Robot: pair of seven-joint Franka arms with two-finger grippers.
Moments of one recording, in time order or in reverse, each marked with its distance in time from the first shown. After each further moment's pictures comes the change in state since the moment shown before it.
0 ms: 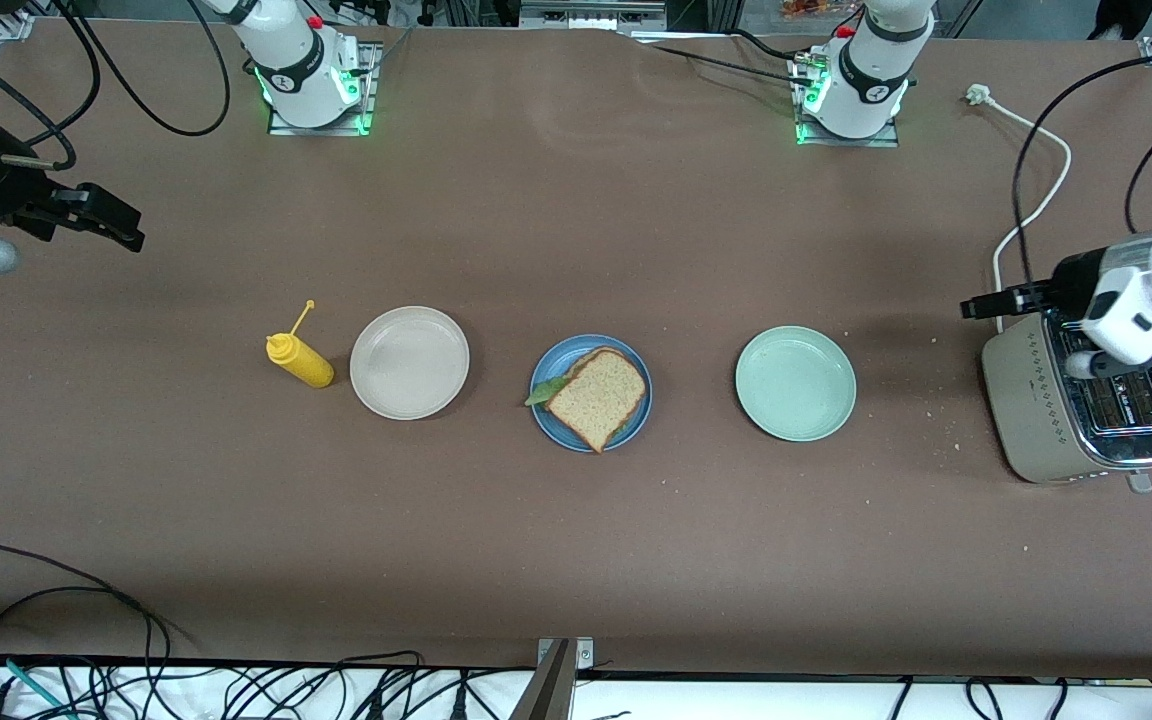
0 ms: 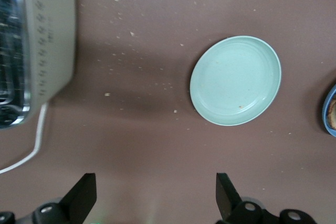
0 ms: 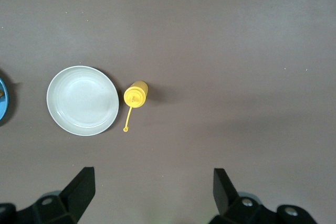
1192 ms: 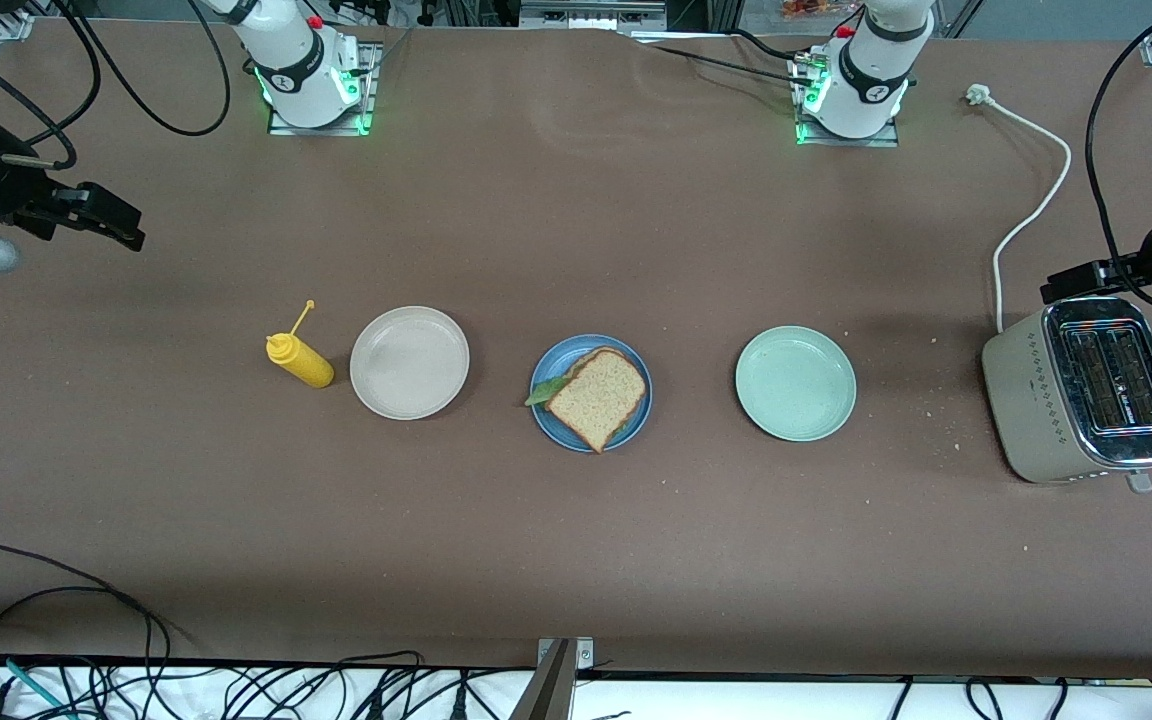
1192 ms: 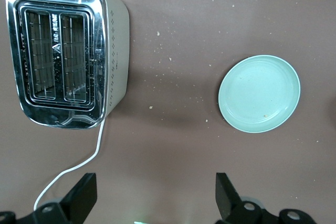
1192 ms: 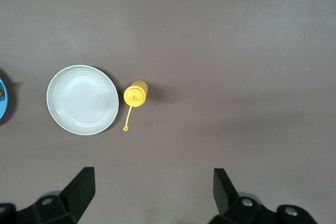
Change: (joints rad) left arm -0.032 -0.006 0.000 0.217 0.165 -0.149 0.013; right arm 0.000 0.000 0.000 0.000 0.000 -0.003 0.000
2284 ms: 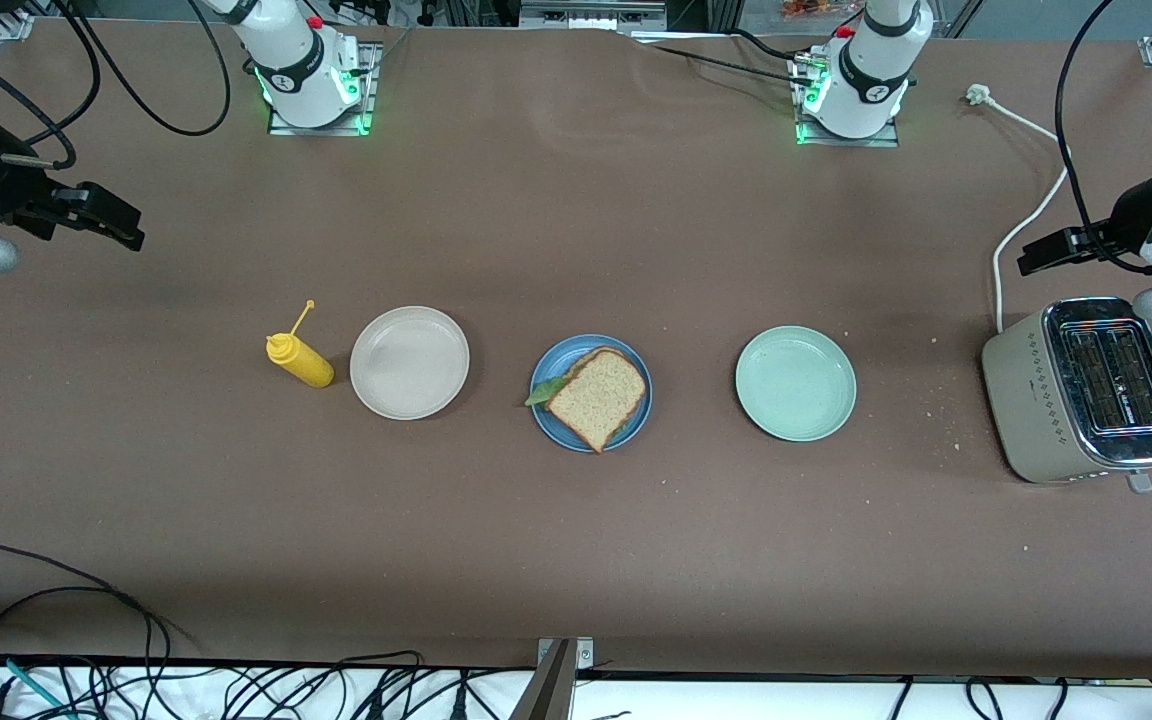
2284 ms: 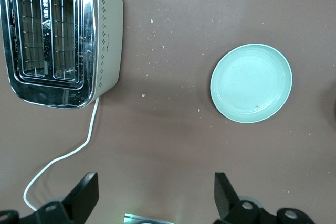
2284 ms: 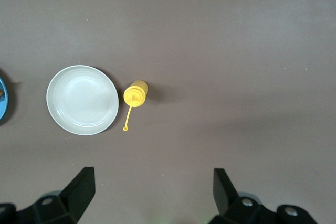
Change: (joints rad) left arm -0.542 -0.155 0.562 -0.147 -0.100 0.040 0.000; right arm 0.000 0.000 -0.001 0.001 0.000 0.000 0.000
